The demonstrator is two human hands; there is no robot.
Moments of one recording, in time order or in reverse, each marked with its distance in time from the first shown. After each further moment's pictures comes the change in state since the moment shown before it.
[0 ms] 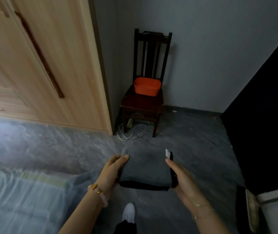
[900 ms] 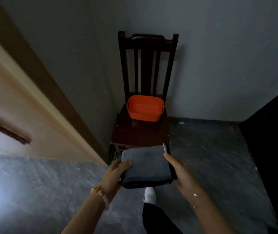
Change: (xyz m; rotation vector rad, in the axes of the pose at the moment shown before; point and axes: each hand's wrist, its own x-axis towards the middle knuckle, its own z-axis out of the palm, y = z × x) left_hand 0.383 0.208 0.102 0.072 0.004 -0.177; right_hand 0.405 -0.226 0.038 -0.034 0.030 0.051
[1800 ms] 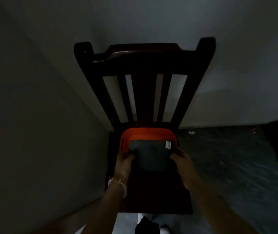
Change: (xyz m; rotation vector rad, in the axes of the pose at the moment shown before) left_hand 0.418 0.168 0.059 0.229 0.190 0.009; right_hand 0.406 -0.125 0.009 -0.119 0.262 0.037
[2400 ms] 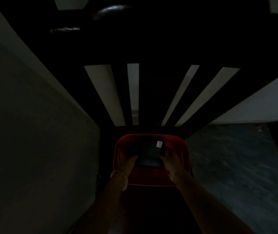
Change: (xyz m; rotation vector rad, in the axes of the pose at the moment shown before) left_hand 0.159 -0.027 0.030 0.186 -0.151 -0.162; right_hand 0.167 0.053 0.046 -0.186 0.068 0.147
